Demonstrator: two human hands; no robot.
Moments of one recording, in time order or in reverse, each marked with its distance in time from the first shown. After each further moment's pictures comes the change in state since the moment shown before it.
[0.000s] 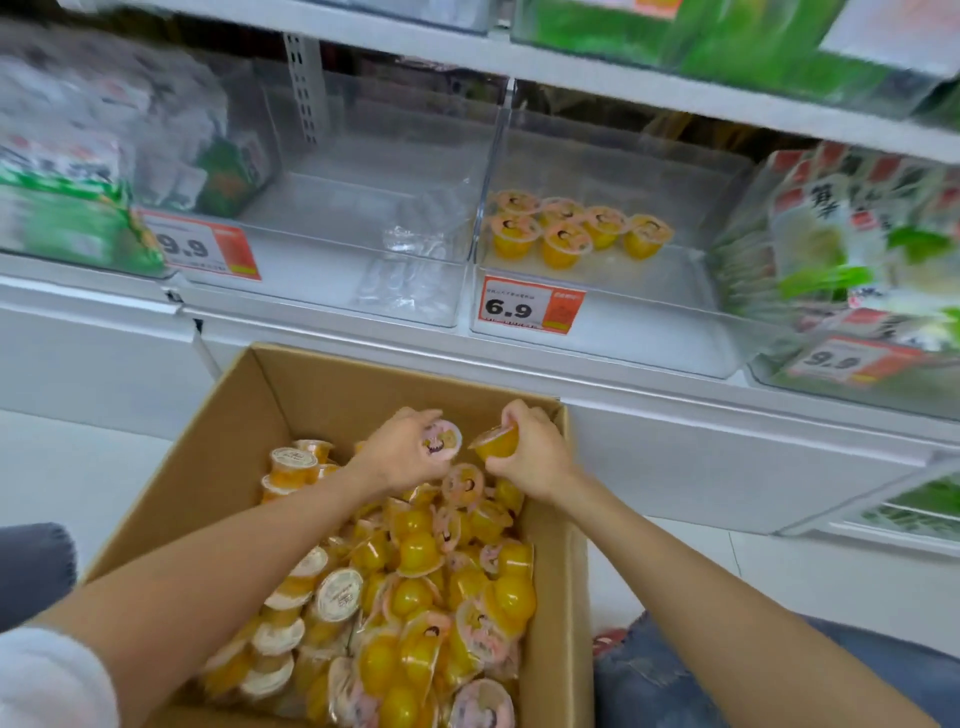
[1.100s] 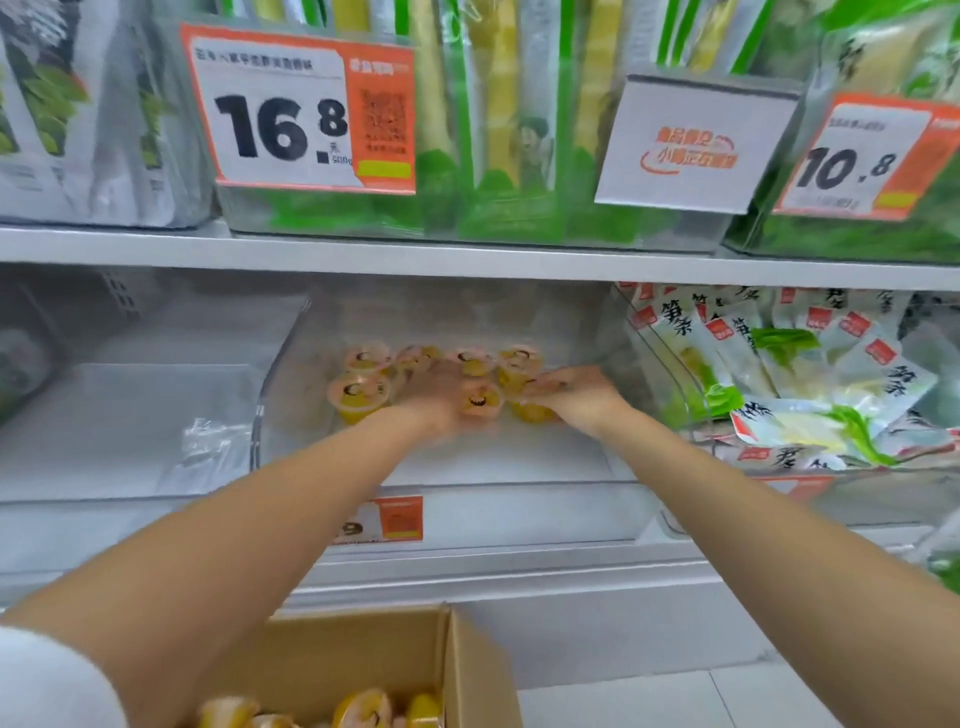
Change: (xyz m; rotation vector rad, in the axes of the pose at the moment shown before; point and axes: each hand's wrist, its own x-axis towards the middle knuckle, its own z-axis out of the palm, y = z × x) left_hand 0.225 0.238 -0.075 0.476 0.009 0.317; right_hand 0.152 0.093 -0.244 0.326 0.348 0.166
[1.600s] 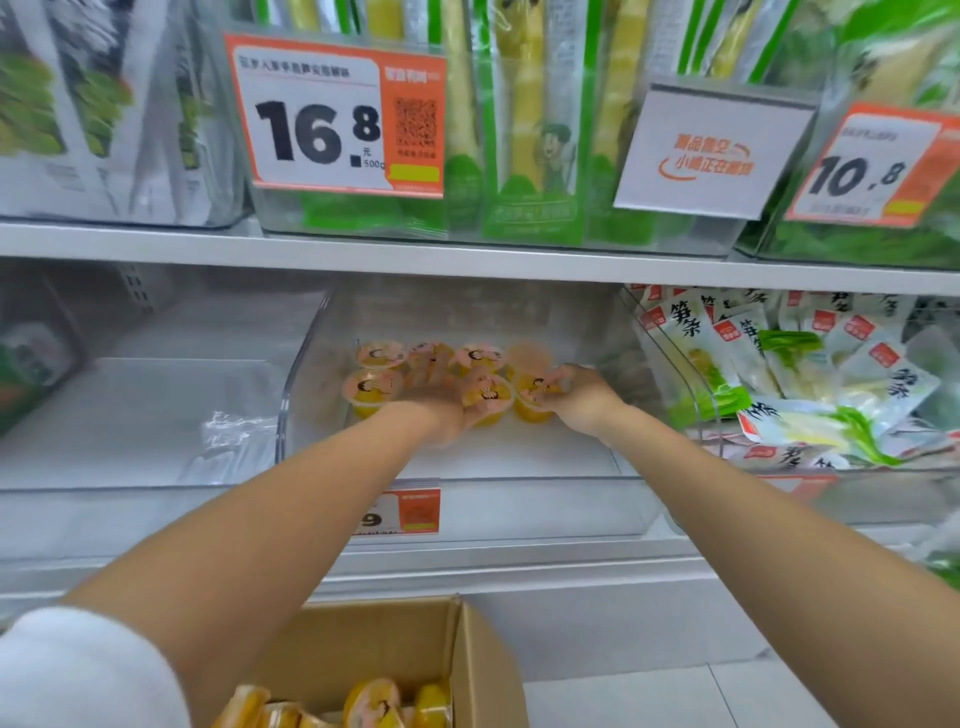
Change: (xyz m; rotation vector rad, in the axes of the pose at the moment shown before) left_hand -0.016 -0.005 -0.003 0.099 -0.098 -0.120; right_hand -0.006 -0.012 0.007 -0.168 -0.003 -0.015
